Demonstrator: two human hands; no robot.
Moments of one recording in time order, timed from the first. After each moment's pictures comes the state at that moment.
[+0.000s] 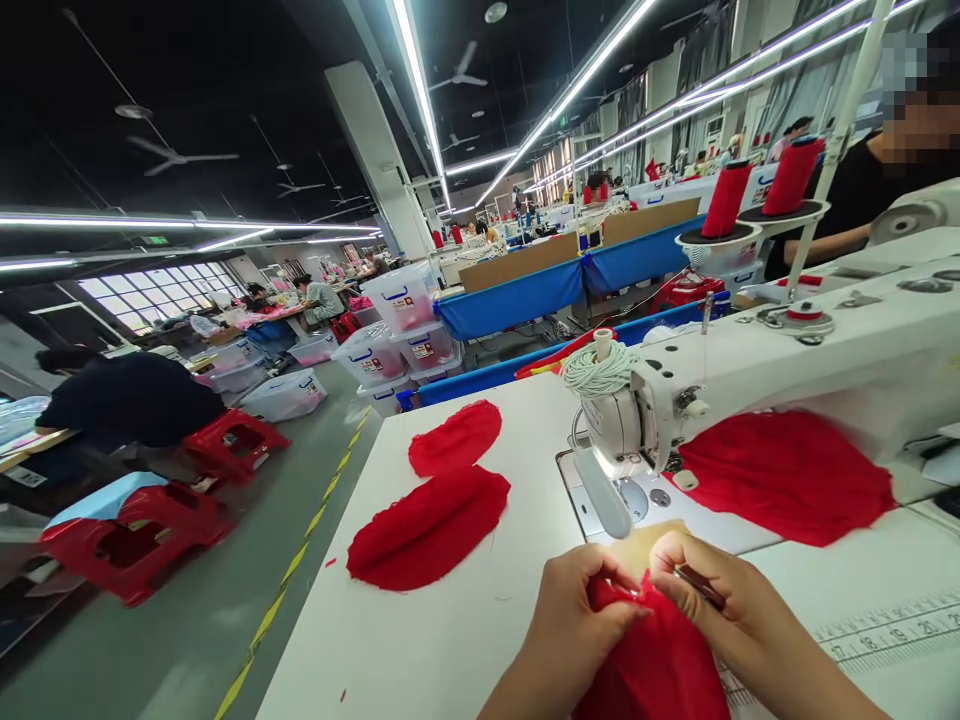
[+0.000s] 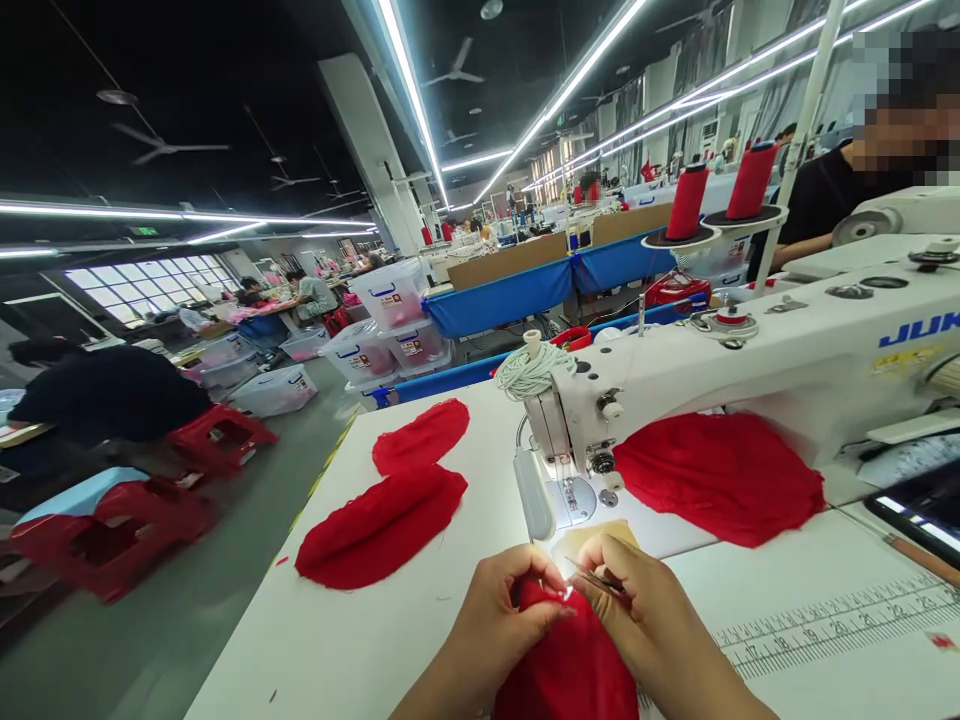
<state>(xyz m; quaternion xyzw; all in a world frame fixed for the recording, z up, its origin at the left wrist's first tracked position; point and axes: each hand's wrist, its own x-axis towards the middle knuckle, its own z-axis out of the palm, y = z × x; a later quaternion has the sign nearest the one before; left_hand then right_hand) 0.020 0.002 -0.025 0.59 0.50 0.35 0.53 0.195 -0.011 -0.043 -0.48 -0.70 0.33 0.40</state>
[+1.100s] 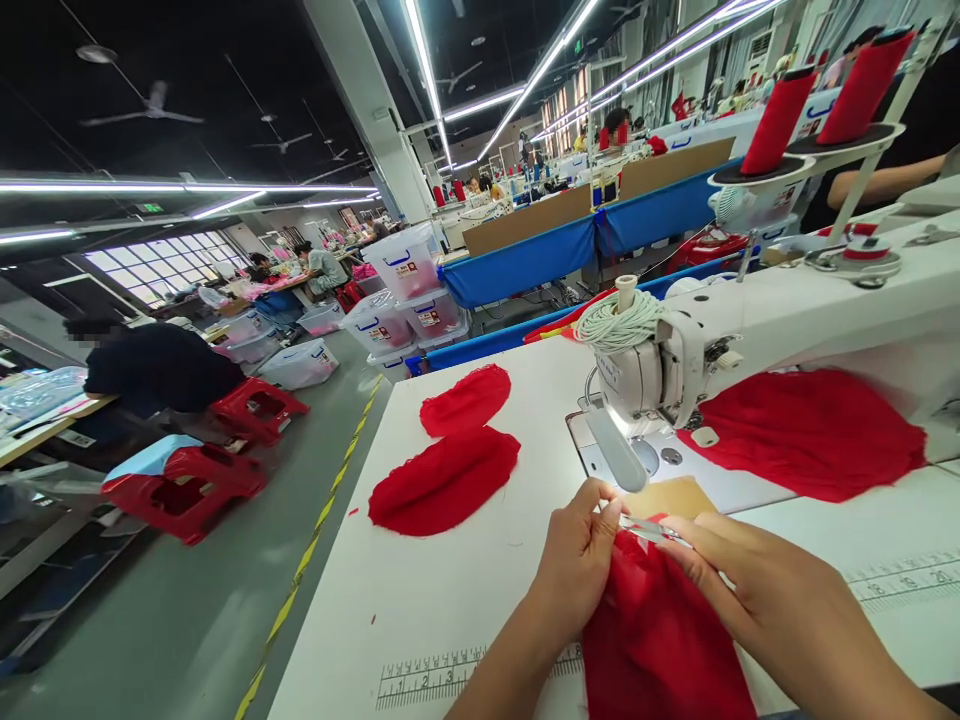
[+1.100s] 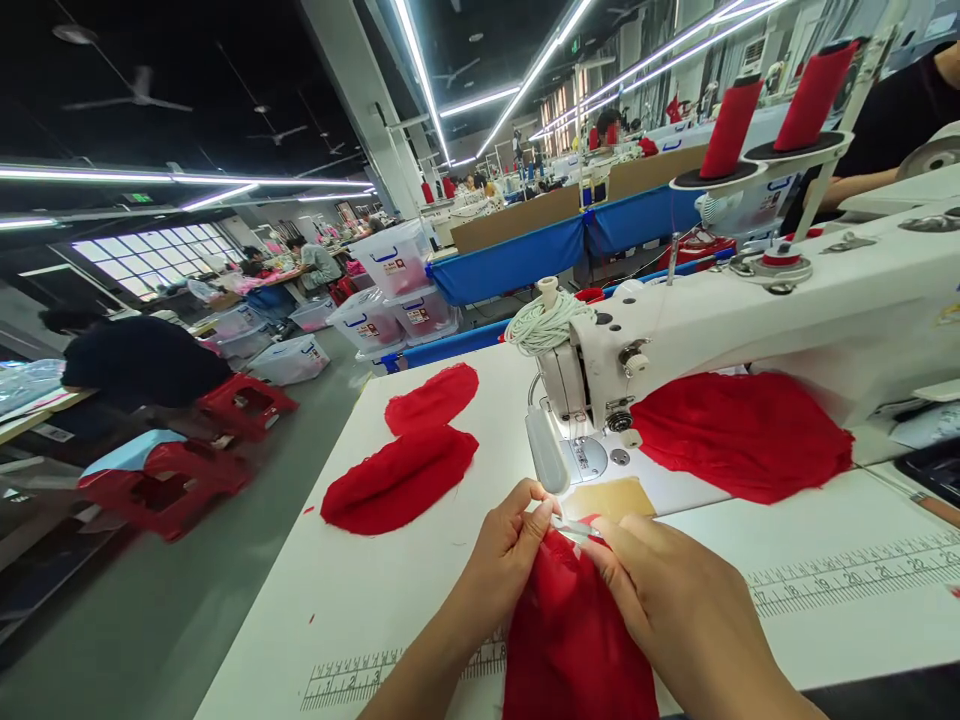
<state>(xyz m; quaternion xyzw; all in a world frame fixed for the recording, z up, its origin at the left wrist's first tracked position) 0.014 -0.002 -0.021 0.60 0.47 0.35 0.55 0.195 -0.036 -0.045 -0.58 -0.76 0.06 0.29</state>
